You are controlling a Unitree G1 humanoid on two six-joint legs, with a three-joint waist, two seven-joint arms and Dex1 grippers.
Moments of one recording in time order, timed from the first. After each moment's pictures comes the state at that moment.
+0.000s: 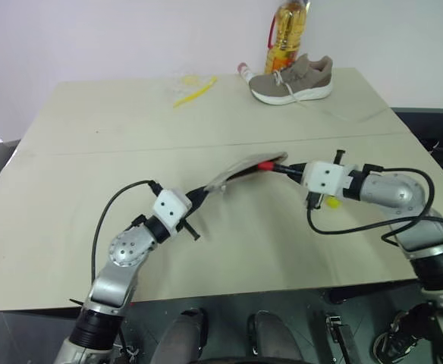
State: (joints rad) left arm -0.11 0.37 -0.14 -0.21 -0.08 -0.04 -0.57; right arm -0.48 -0.88 0.19 -0.01 -0.20 -0.16 0.84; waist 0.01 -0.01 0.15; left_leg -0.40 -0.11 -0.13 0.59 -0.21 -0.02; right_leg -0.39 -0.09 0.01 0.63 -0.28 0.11
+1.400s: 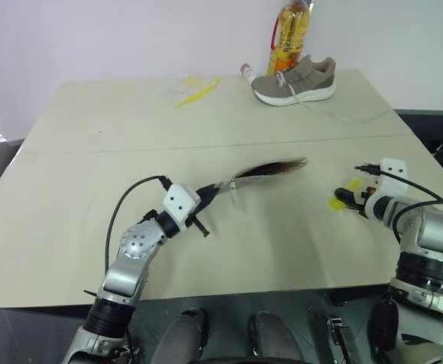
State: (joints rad) left arm -0.19 0.27 -0.17 -0.10 -0.10 -0.06 -0.57; right arm -0.48 -0.43 -0.48 -0.05 0.11 1.28 0.30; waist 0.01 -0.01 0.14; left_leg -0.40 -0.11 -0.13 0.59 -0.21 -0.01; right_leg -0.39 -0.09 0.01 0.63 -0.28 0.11
